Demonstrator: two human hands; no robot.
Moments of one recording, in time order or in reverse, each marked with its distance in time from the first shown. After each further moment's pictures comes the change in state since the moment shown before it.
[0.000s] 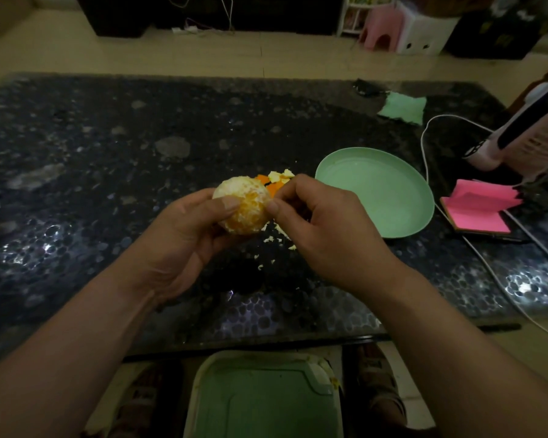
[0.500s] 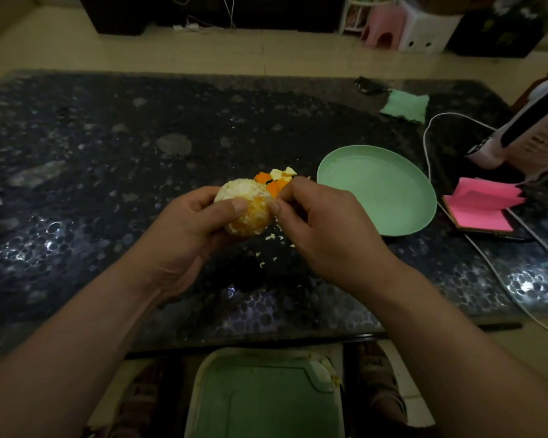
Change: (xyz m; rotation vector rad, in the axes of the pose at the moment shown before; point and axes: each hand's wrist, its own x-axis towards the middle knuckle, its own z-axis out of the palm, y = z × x) left_hand -0.002 0.001 0.006 0.103 0.093 0.014; right_hand 0.000 0.002 0.005 -0.083 -0.004 -0.021
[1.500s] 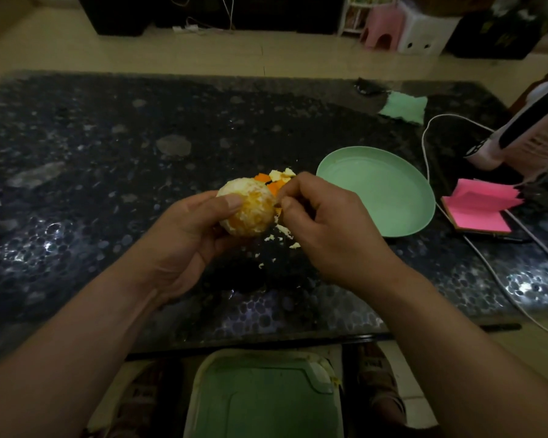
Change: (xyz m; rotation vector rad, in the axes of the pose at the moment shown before) left_hand 0.003 -0.004 -0.003 -0.085 -0.051 -0.045; right_hand -0.002 -0.002 -0.005 0.199 0.005 0.067
